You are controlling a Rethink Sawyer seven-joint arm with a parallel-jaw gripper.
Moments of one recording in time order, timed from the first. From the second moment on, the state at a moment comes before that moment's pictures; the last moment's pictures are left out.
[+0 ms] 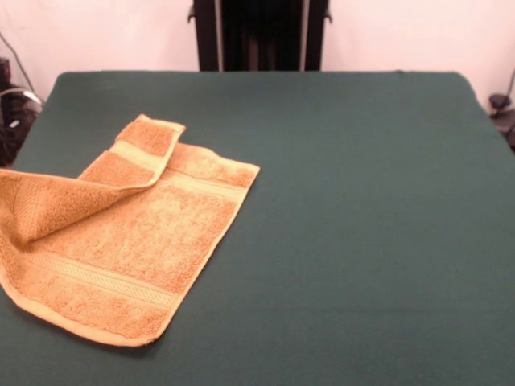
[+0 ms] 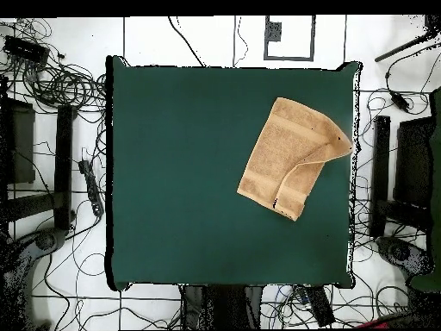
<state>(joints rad) -1.04 -0.07 0.27 0.29 -0.45 1.24 0.87</state>
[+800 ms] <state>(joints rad) -1.04 -0.04 0.44 0.11 -0.62 1.32 0.68</state>
